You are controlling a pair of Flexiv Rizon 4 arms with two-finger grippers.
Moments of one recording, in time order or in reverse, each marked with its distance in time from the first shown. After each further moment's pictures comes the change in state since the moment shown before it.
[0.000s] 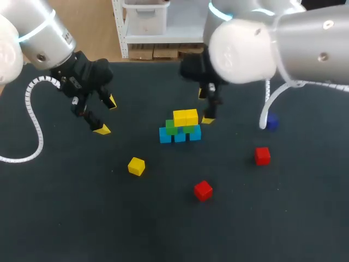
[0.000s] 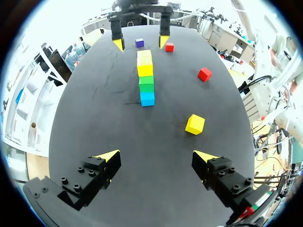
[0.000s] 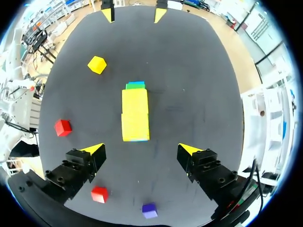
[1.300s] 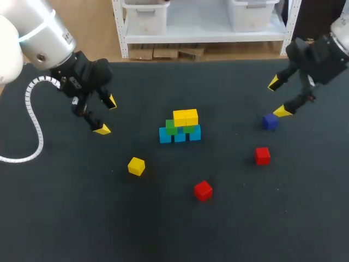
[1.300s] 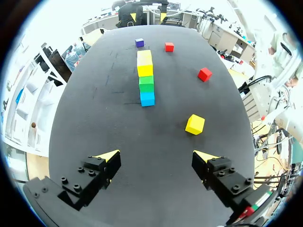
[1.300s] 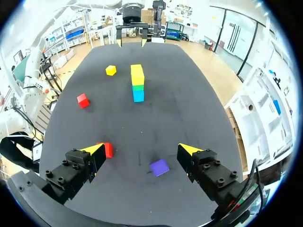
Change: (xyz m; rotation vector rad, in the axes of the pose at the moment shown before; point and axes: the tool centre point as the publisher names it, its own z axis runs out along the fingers) left arm 0.000 0.000 0.000 0.000 0.000 0.000; right arm 0.152 0.019 -0.059 0.058 -0.414 0.064
